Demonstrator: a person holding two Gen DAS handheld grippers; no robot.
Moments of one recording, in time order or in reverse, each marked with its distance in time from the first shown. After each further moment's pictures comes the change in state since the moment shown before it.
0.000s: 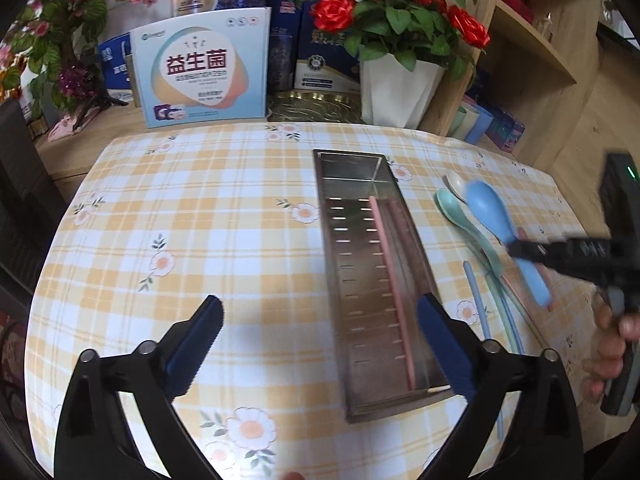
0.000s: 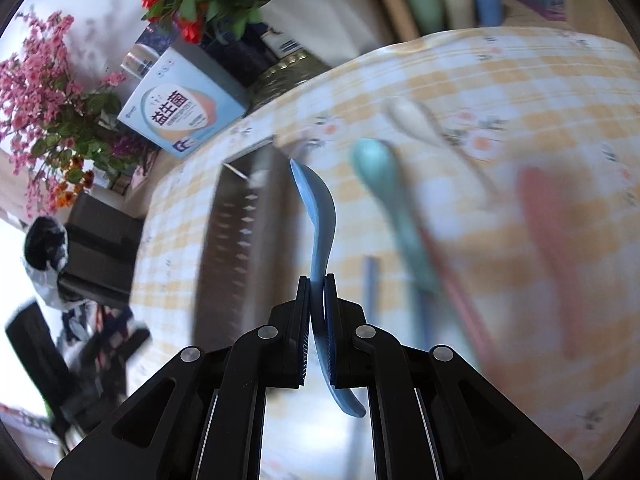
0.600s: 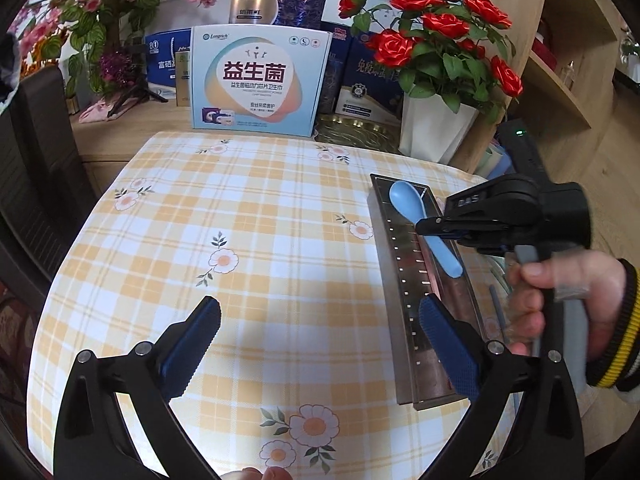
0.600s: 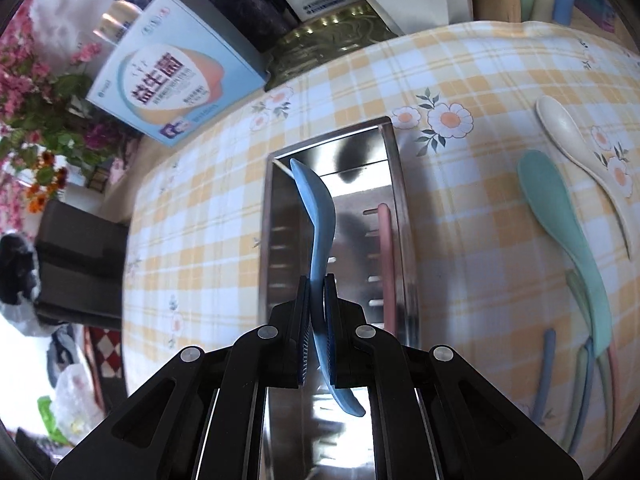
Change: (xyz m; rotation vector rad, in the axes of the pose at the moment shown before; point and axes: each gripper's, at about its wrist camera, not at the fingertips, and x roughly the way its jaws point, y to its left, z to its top) left arm -0.024 0.059 -0.013 -0.109 -0.091 0.017; right arm 0.117 0.093 0.037 0.023 0.076 -0.103
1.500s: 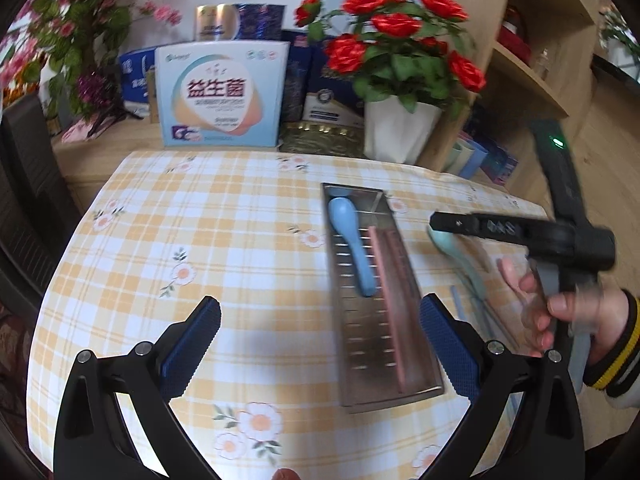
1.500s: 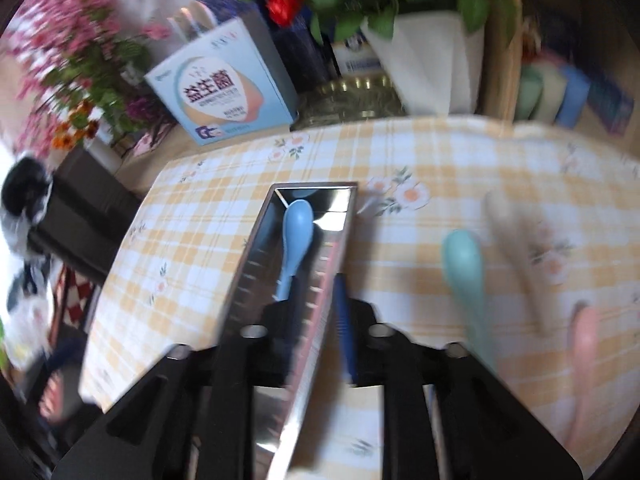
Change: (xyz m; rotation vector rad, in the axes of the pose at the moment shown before) left arm -0.017 -0.058 0.008 0.067 -0.006 -0.042; right arm -0.088 -0.029 -0.019 -0.336 -0.182 -0.005
